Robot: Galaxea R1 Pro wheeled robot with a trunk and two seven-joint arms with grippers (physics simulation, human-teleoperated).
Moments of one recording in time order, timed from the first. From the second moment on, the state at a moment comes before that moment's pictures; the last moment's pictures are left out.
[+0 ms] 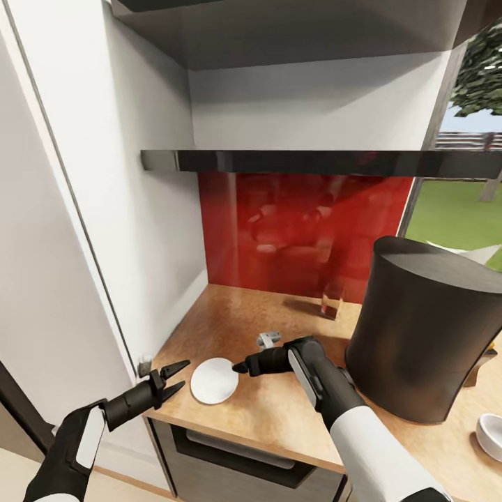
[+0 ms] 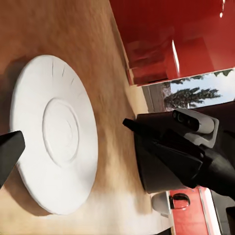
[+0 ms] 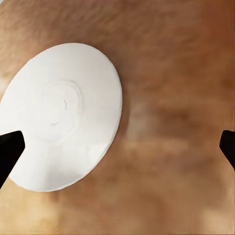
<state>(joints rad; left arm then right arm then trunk) -0.43 0.00 0.50 -0.98 0.32 0.98 -0.94 -0.73 0.17 0.20 -0.85 0.01 0.83 0.49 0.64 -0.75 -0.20</state>
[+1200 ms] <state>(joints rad) -0.42 0.00 0.50 -0.98 0.32 0.98 -0.92 -0.73 0.17 0.20 -0.77 -0.06 0.78 0.64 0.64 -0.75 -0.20</state>
